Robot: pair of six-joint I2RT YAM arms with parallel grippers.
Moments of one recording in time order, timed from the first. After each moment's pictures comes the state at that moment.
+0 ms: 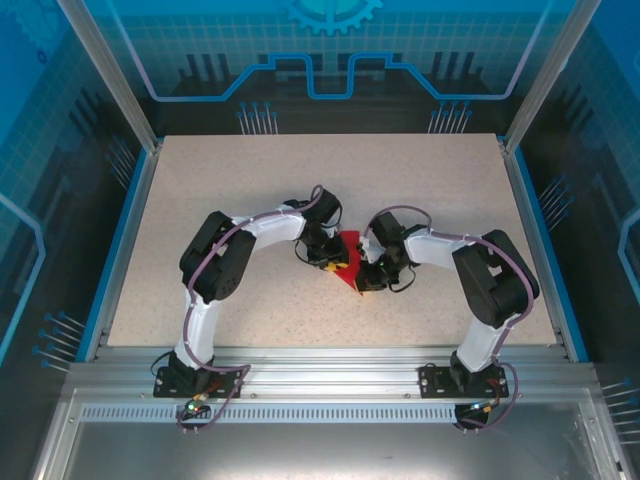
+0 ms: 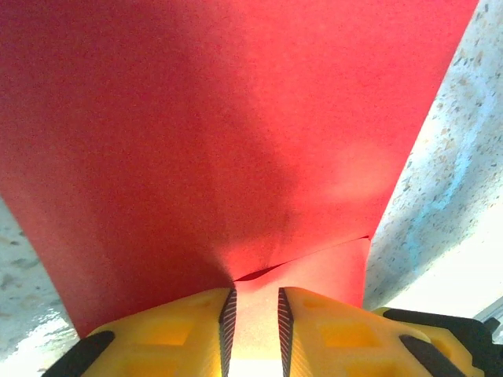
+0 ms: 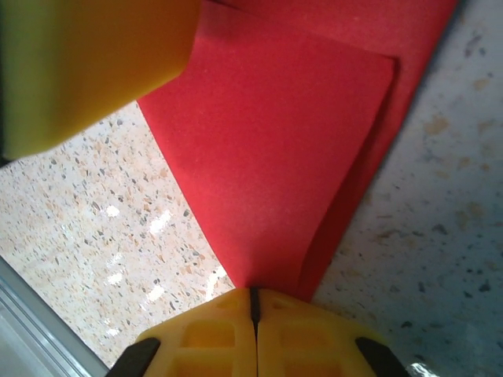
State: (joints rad) left arm -0.59 2.11 1.45 -0.64 0.48 -0.73; right arm 0.48 1.77 0.92 -0.57 -0.51 0.27
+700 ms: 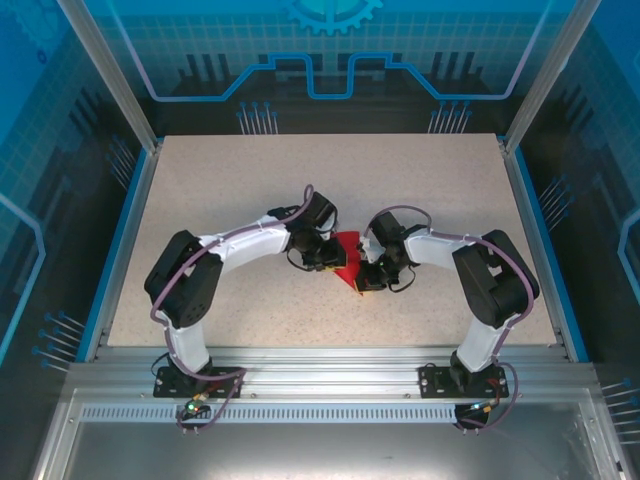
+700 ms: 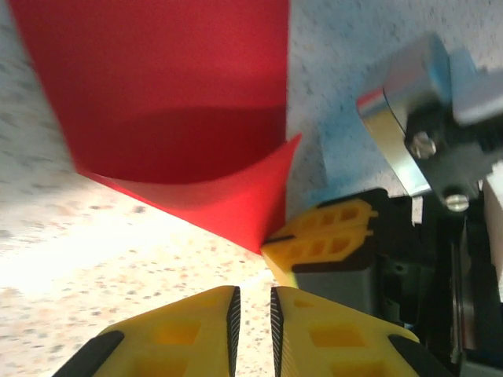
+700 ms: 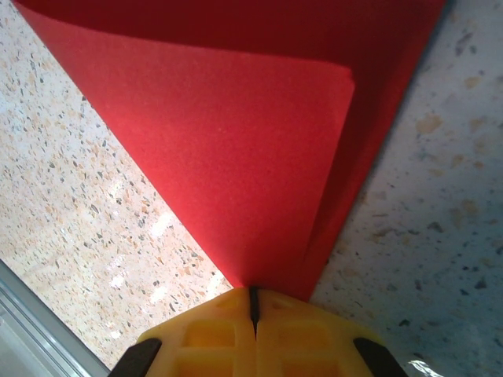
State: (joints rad) left arm -0.66 1.84 1.26 -0.56 0.42 -0.77; right arm 0.48 1.77 0.92 -0.57 -0.51 0.28
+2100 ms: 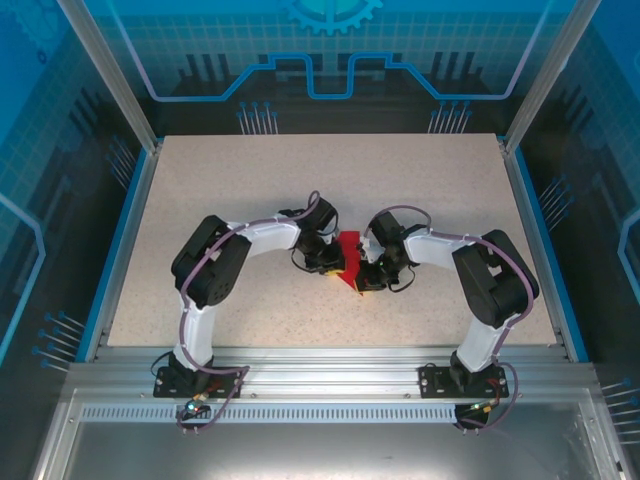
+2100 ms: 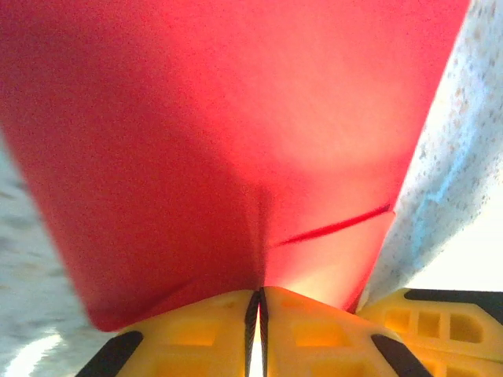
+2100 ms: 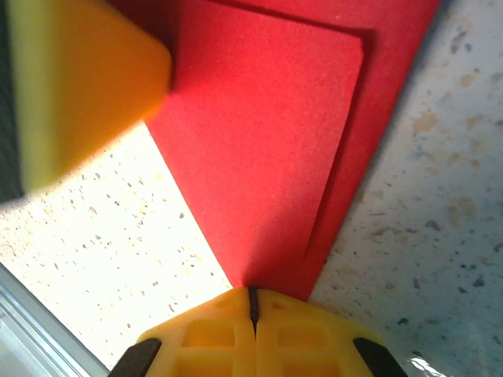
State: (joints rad) left arm -0.58 2.05 1.31 -0.52 0.48 -0.72; right arm 0.48 1.77 0.93 -0.58 -0.50 0.29
